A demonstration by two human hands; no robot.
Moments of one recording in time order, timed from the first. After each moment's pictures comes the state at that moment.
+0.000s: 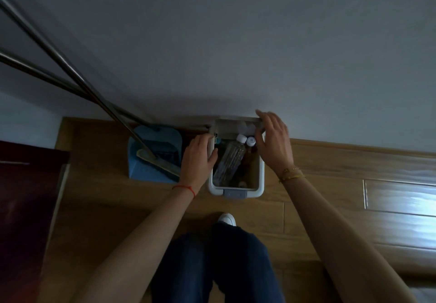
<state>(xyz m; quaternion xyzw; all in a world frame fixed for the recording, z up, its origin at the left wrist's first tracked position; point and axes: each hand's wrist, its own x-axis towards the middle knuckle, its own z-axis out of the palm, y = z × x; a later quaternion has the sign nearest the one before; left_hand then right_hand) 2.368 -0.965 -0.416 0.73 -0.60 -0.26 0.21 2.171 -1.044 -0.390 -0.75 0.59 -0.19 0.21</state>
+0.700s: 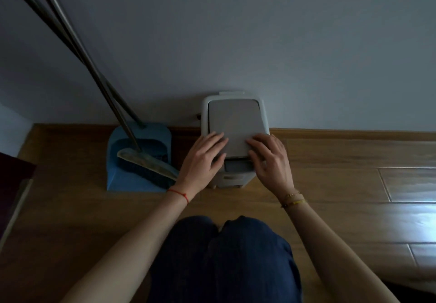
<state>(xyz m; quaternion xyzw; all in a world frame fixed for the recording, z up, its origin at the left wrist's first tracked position) 2.357 -0.882 -0.552 0.56 -0.78 -0.13 0.25 2.141 -0.898 -0.543 -0.80 0.52 -0.30 0.08</state>
